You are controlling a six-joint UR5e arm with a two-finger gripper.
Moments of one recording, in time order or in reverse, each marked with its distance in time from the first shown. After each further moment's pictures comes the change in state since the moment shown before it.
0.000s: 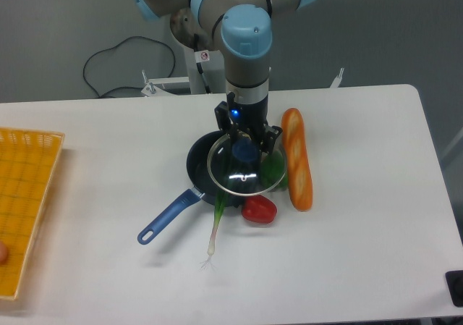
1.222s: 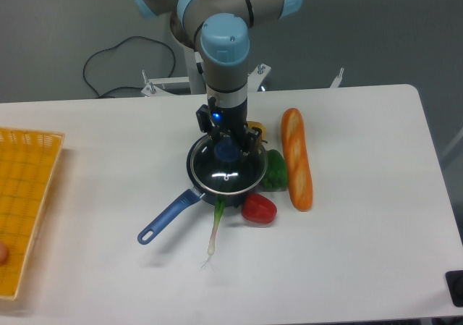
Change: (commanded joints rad) arm -0.048 -0.009 -0.072 0.046 -0.002 -0.095
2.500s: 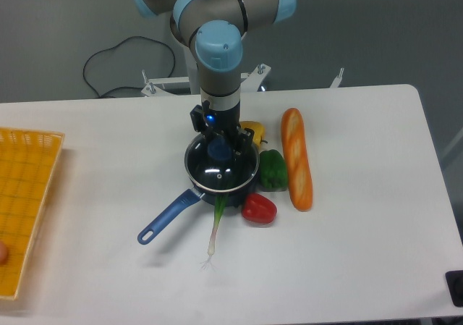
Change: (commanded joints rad) arm -0.014 -0.003 -0.029 0.005 0.000 -0.003
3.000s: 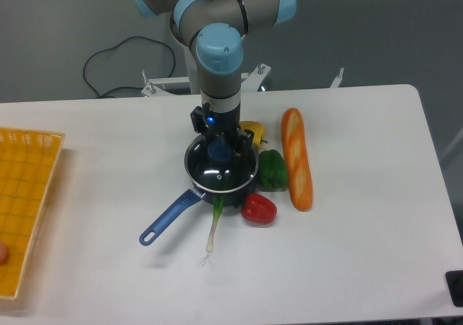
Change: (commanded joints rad) arm 0.000 -0.008 0.000 0.000 0.000 0.000
